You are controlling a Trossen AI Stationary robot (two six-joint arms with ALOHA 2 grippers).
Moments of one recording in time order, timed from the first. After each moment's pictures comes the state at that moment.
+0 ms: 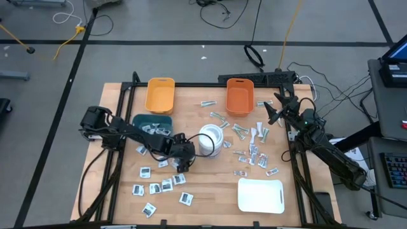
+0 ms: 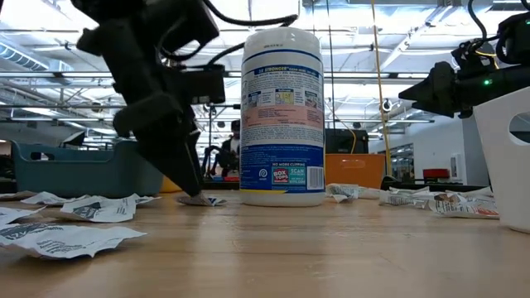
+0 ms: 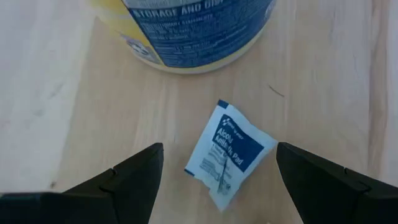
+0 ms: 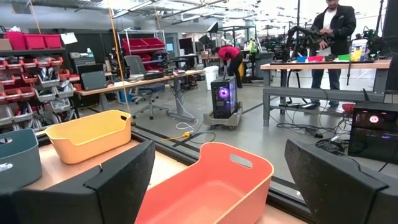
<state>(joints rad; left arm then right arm) -0.20 1.73 0.89 -0.23 -0.19 -0.27 -0.80 0.01 0.01 0.08 0.00 0.09</state>
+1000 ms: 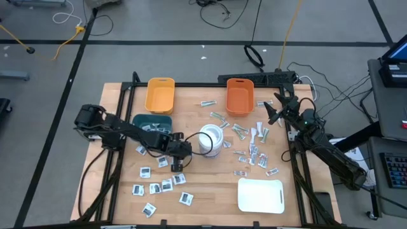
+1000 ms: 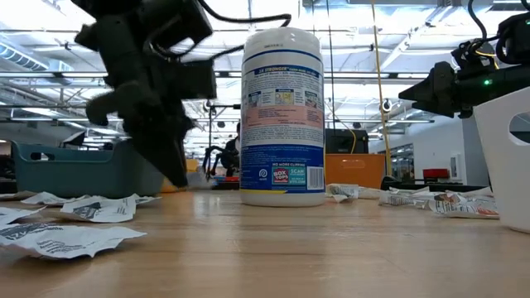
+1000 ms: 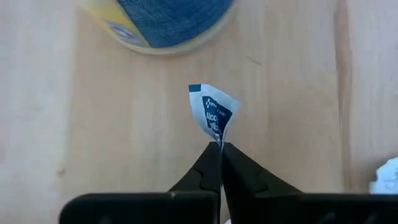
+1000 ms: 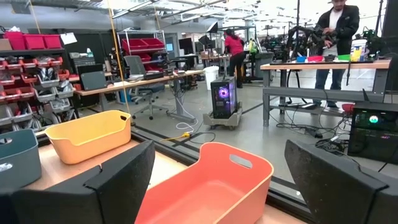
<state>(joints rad) -0.18 1.64 0.87 -0.32 -0.10 -0.14 -0.80 0.01 0.01 0.07 0.00 0.09</state>
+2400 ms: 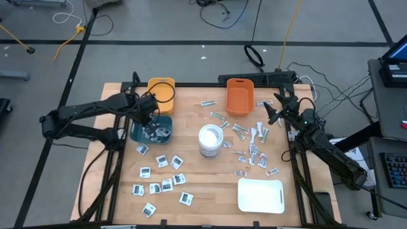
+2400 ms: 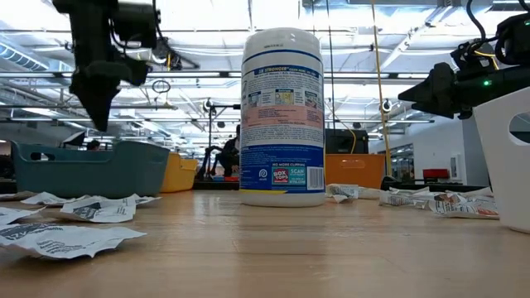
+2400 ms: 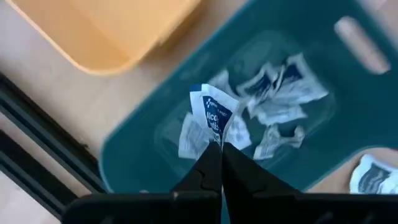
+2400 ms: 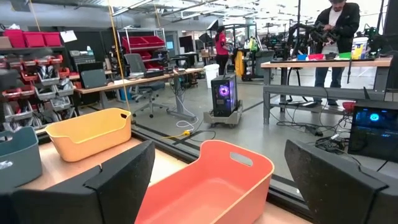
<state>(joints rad) 0.41 1.12 0.85 -1.14 -0.08 -0.35 -0.80 0.02 0.01 0.07 0.00 0.09</state>
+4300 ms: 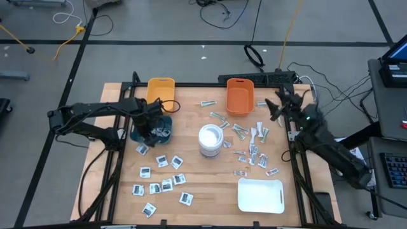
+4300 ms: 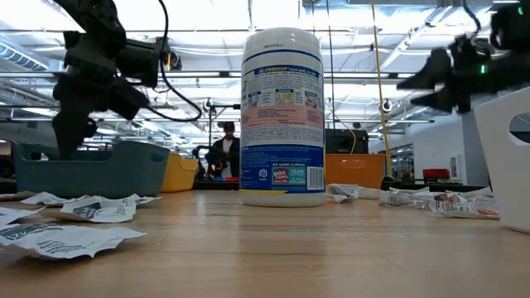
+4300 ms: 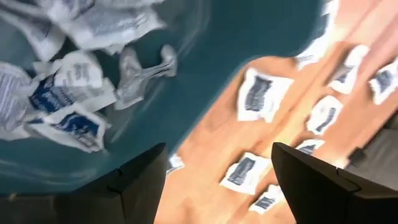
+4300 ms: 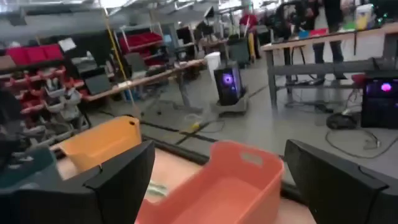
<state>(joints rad) 0.41 1.24 0.75 -1.10 0.50 -0.25 -0.80 0.14 0.18 -0.01 -0.01 0.23</state>
